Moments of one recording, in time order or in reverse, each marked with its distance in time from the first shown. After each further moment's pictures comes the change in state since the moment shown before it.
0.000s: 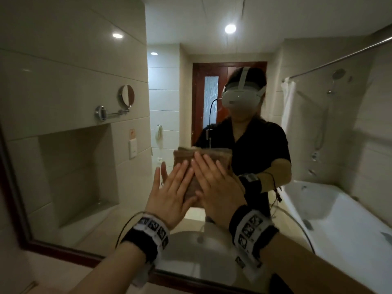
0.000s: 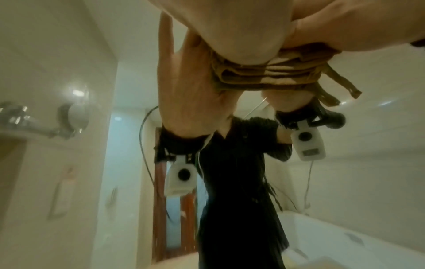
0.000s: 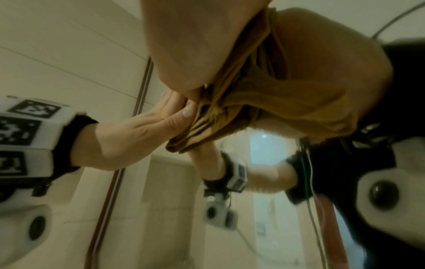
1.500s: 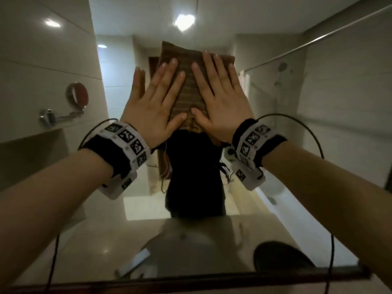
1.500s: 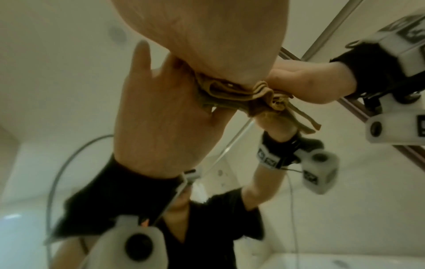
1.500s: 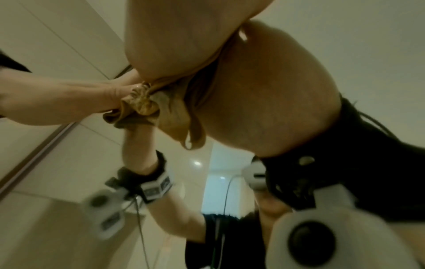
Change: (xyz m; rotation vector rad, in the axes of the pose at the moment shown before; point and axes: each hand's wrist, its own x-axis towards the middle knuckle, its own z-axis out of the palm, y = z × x) left_hand 0.145 -0.068 -0.112 0.011 0.357 0.240; right_hand 0.094 0.091 -0.101 -0.126 0.167 0.218
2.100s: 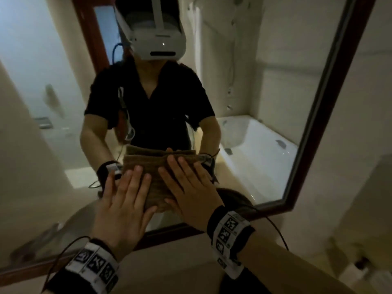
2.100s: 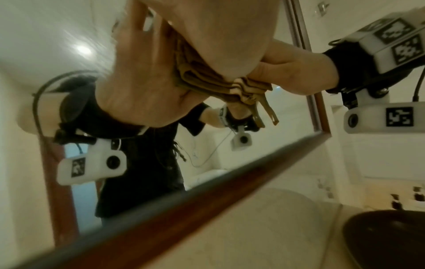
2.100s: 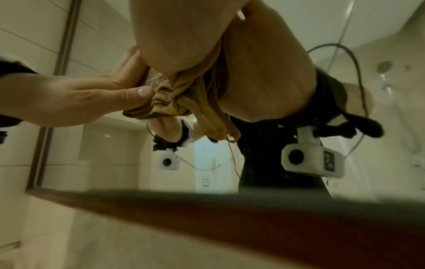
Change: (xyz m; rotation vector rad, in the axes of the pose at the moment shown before) left_hand -0.194 0.332 0.128 -0.200 -0.304 0.038; right_hand -0.389 0.025 0.135 0.076 -0.234 0.016
